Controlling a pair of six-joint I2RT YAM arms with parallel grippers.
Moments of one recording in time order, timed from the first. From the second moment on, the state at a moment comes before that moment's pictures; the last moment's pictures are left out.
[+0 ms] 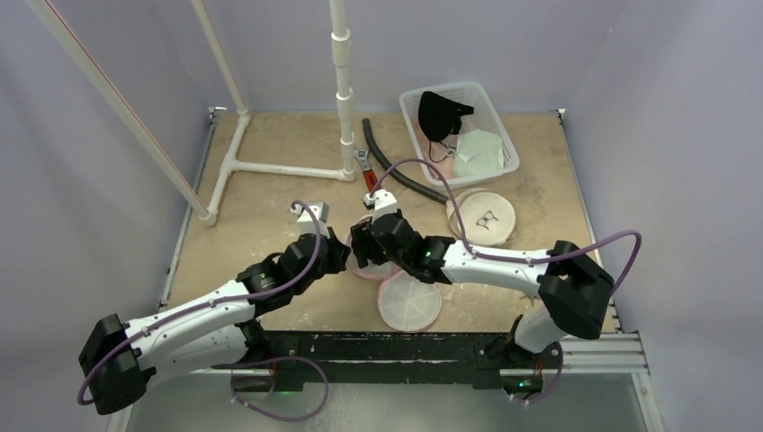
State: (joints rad) left arm -0.91 0.89 0.51 -0.15 -0.40 -0.77; right arm 1.06 1.52 0.93 -0.03 0.30 0.48
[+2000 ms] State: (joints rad) left arm -0.91 0.95 0.47 -0.13 -0.39 -0.83; right arm 1.06 1.52 0.93 -0.14 0.40 0.56
